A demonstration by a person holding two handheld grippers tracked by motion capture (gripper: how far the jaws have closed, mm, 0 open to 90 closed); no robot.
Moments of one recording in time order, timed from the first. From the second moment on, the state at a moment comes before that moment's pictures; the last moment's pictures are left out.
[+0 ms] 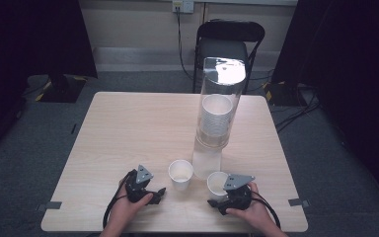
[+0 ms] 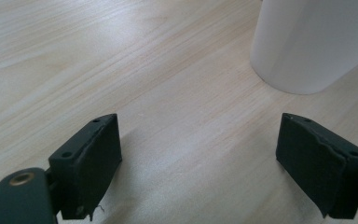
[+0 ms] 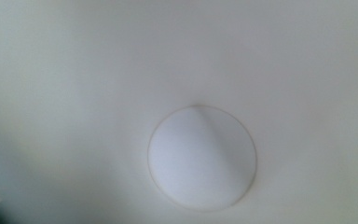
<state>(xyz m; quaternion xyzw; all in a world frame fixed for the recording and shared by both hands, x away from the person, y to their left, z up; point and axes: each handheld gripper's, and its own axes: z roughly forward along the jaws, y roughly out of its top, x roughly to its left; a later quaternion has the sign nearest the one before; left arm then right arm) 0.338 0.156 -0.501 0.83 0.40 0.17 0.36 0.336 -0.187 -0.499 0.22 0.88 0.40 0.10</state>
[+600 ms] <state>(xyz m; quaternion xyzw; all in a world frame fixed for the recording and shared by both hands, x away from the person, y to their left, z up) 0.338 0.156 -0.501 0.82 0.40 0.17 0.36 0.339 -0.227 -0.485 0.25 0.87 0.41 0.09</state>
